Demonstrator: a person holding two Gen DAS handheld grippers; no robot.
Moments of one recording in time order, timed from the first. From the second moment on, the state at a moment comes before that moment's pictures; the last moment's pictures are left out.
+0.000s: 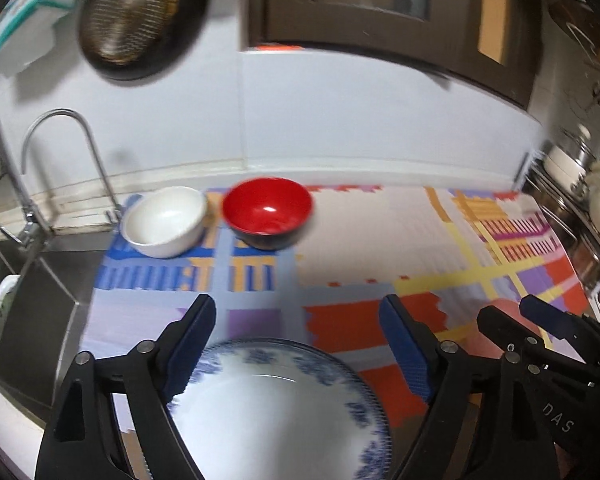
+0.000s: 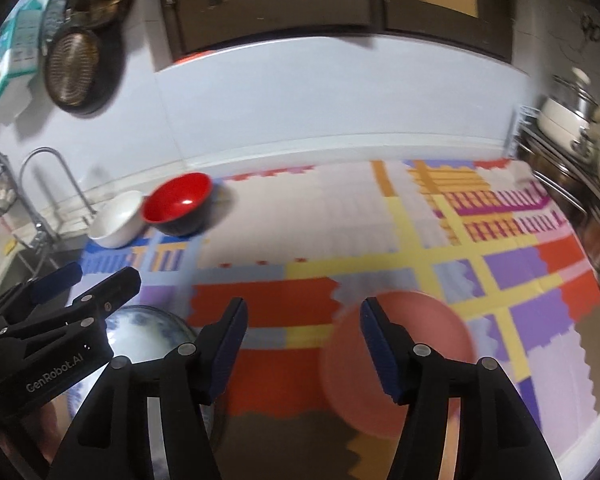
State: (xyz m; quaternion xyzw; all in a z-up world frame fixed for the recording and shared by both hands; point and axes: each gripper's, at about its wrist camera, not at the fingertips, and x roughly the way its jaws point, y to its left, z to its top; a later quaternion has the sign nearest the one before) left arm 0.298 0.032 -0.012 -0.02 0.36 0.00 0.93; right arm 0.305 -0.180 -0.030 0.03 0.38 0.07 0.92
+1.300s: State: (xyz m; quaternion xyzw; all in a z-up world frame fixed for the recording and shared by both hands) left arm 0.346 0.226 -0.027 -0.05 0.36 0.12 0.92; right arm 0.389 0.038 -0.035 0.00 0.38 0.26 0.89
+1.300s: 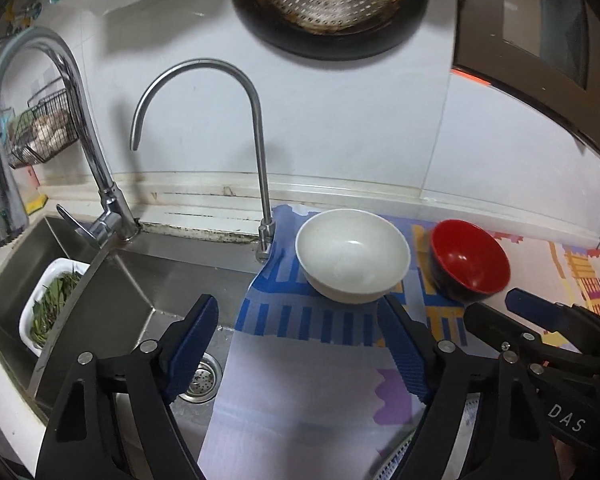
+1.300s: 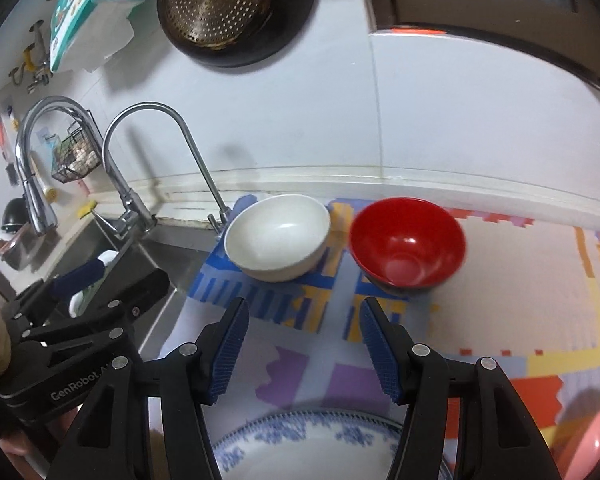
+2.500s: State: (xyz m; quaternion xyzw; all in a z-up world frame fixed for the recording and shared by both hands) left arm 0.468 0.256 -0.103 -0.04 0.42 0.09 0.90; right arm 0.505 0.101 -0.106 0.03 0.46 0.20 0.86
